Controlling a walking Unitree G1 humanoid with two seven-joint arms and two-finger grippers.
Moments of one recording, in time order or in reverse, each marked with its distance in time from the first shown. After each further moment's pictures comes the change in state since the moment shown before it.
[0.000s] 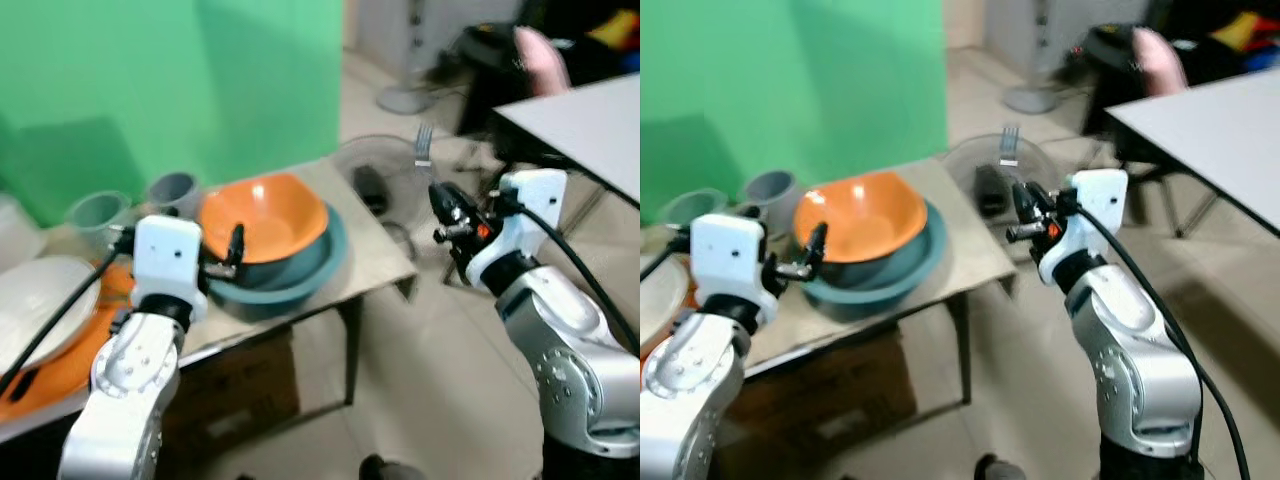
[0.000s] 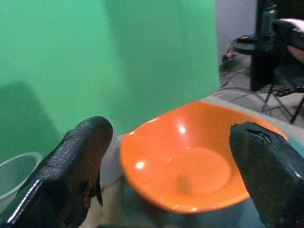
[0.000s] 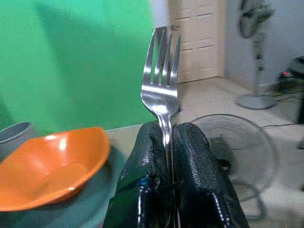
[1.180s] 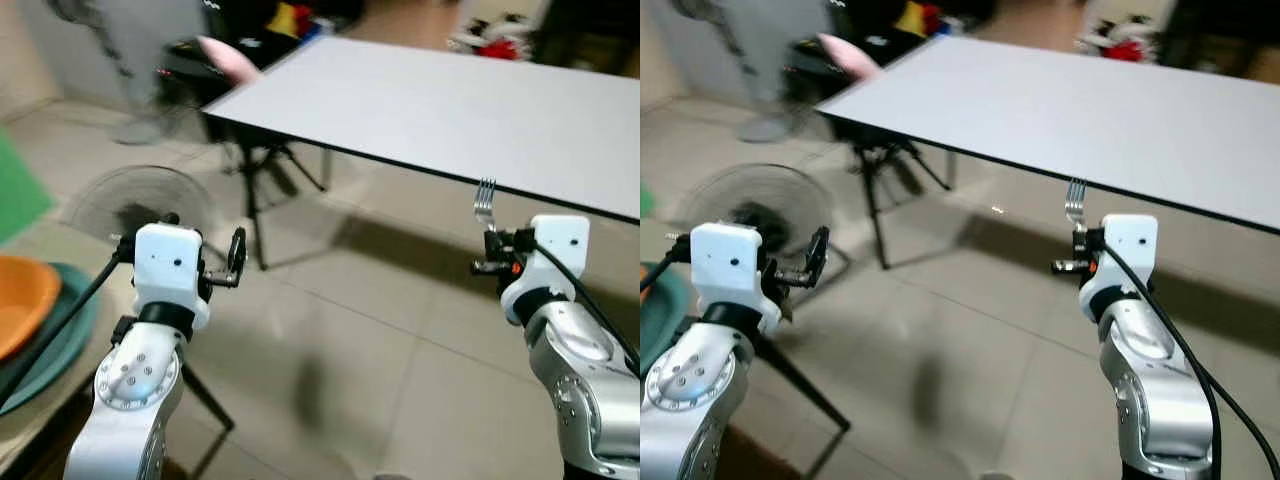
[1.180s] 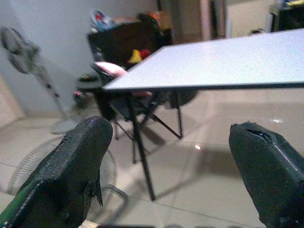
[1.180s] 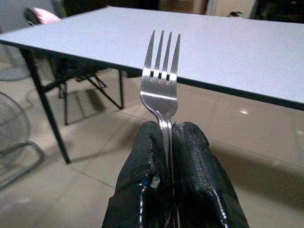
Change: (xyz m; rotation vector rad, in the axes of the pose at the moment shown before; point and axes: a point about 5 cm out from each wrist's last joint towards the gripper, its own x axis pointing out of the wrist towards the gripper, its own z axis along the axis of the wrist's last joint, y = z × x) left arm -0.008 -0.007 -0.006 -0.028 0.010 -0.004; right arm -0.026 -0.044 -0.039 -0.137 0.199 -0.348
